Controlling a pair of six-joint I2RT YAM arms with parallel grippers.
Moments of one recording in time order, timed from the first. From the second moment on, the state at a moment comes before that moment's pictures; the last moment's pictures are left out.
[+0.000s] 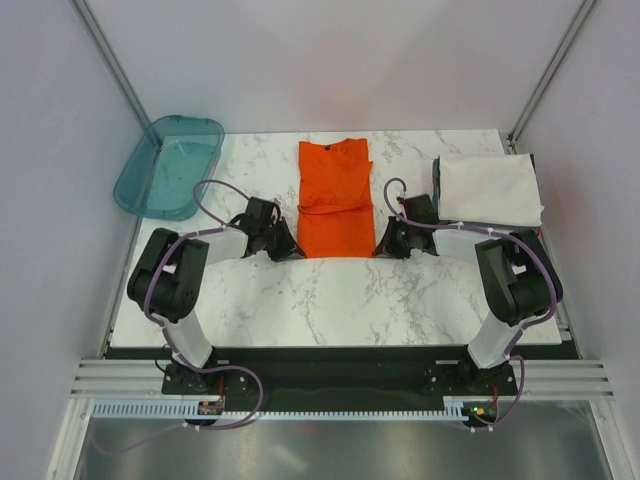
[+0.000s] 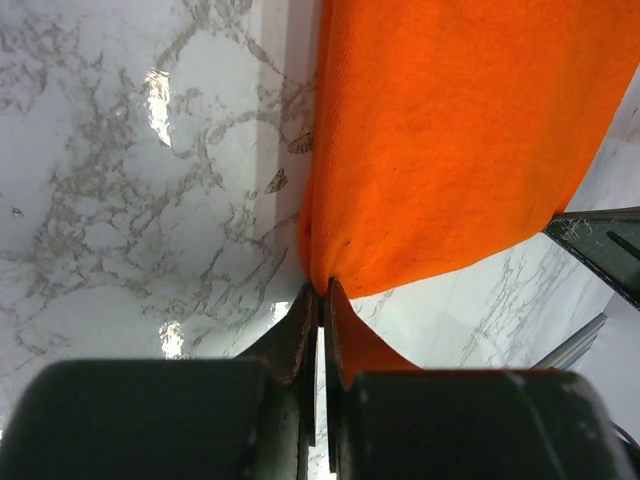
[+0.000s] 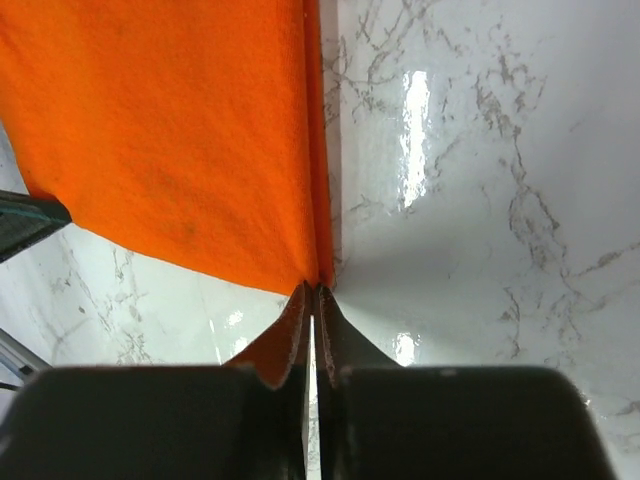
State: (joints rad) left arm -0.37 1.76 0.88 -0.04 0.35 -0.74; right arm 0.33 1.73 0.88 -0.08 -0.33 0.60
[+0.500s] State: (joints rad) left arm -0.37 1.59 0.91 -0.16 0.33 -0.74; right arm 0.32 1.60 0.92 -0.17 -0.37 0.61
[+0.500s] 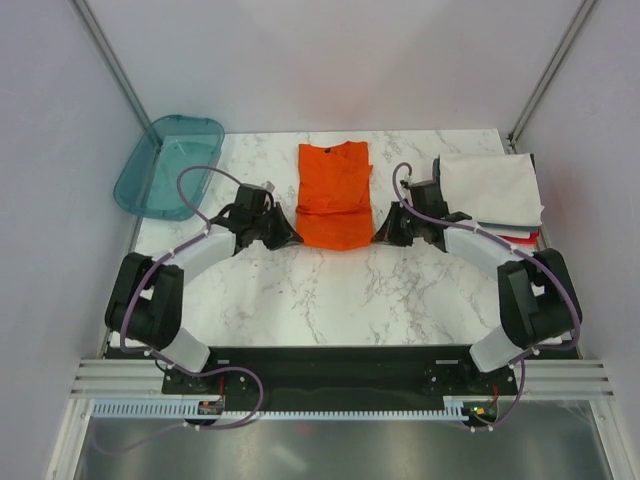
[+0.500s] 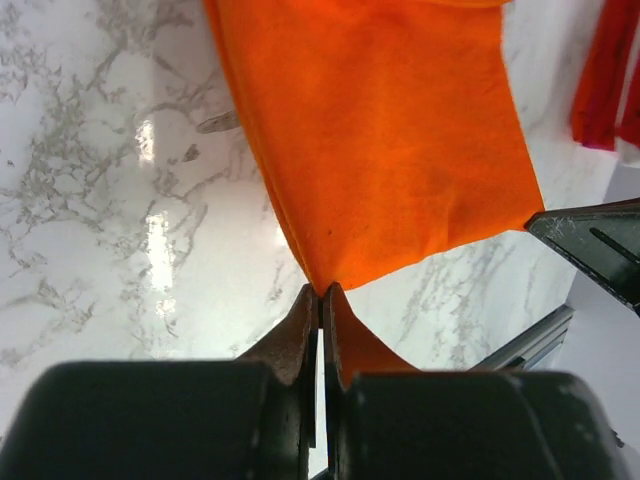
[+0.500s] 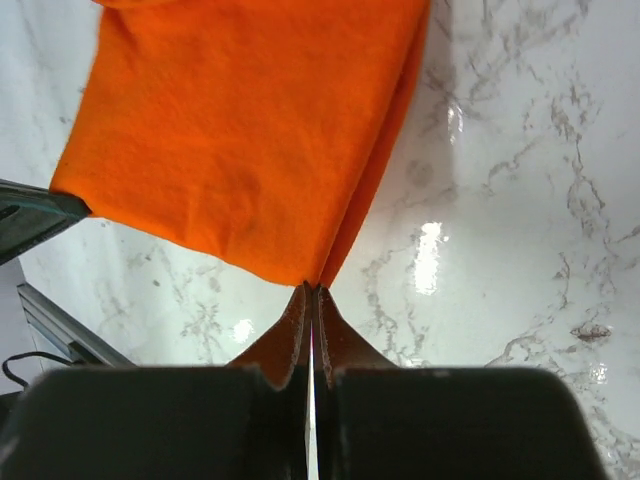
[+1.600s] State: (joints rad) left arm -0.43 1.20 1.01 -0.46 0.28 -0.72; right arm 0.32 1.29 1.05 -0.40 -0.36 0.58
